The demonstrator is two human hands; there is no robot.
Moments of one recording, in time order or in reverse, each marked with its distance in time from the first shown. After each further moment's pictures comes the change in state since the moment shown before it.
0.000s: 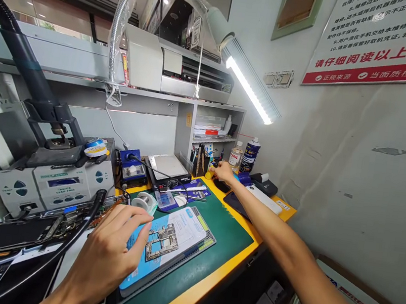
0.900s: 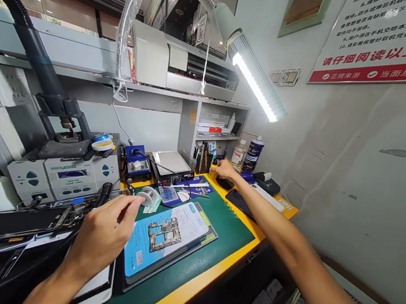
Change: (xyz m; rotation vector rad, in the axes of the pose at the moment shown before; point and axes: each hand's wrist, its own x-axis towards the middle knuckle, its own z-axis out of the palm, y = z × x) left_hand 0.006 -0.012 -0.008 -0.029 0.088 -0.298; right_hand -0.014 -0.018 -0.011 -0.088 -0.102 -0.040
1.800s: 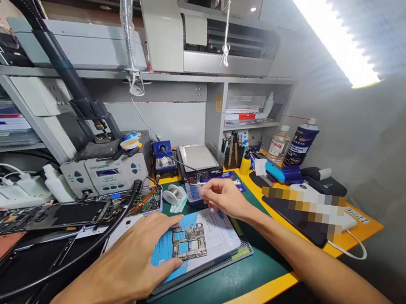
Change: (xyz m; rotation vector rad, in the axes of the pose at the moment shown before) left_hand -0.019 0.006 -0.009 0.159 -0.575 -0.018; right_hand -0.108 -0.026 0.085 0.684 -0.565 -0.411
